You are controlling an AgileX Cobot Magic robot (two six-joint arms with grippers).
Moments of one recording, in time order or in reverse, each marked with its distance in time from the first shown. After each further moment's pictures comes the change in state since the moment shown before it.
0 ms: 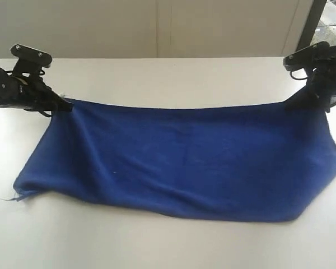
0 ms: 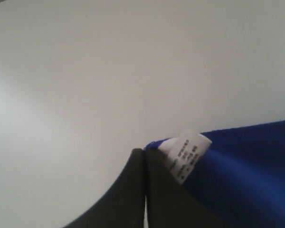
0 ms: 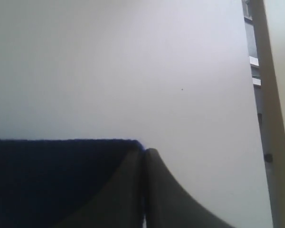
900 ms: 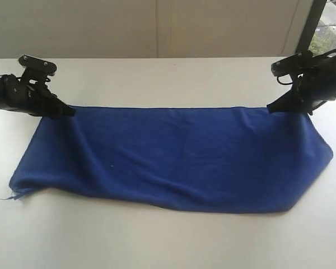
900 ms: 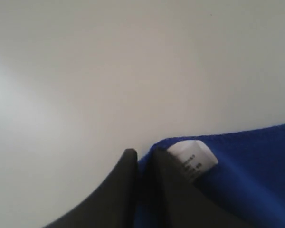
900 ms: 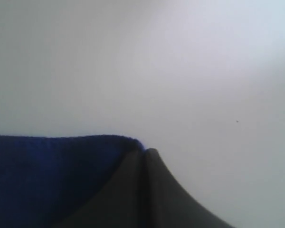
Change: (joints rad) left arm 0.023 0.166 -0.141 0.000 0.036 -0.004; right arm -0.005 0.159 -0.126 -0.006 -0.104 0.025
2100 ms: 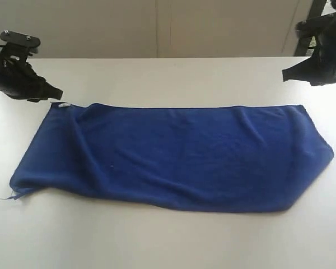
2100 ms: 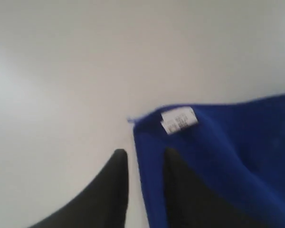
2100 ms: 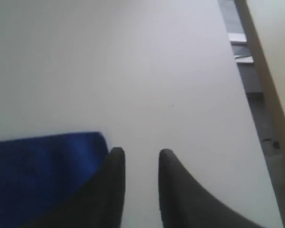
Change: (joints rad) left arm 0.034 -0.208 -0.008 -0.004 0.332 0.000; right arm 0.000 -0.218 -0.035 0.468 0.205 -0.323
